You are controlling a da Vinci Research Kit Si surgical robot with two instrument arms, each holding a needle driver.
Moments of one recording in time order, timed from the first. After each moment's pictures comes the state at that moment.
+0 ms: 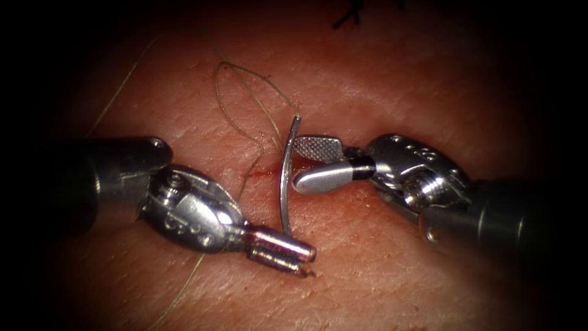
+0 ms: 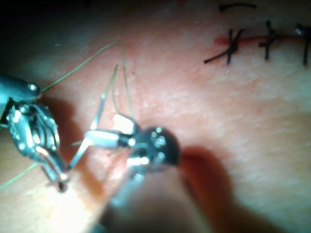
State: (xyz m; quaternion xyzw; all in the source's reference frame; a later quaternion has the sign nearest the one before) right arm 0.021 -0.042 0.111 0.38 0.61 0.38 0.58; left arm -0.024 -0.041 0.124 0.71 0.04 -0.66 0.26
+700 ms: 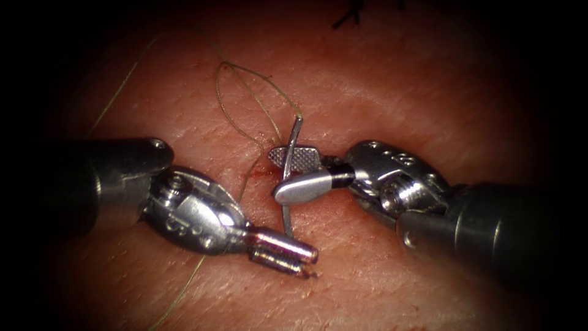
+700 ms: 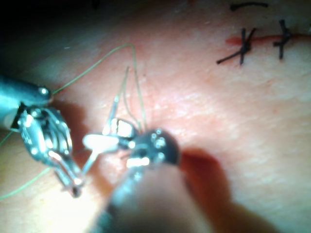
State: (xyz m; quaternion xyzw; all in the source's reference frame) right arm 0.023 -0.043 0.111 0.41 0.62 0.37 0.56; left arm -0.024 -0.041 0.124 0.71 0.04 -0.66 0.26
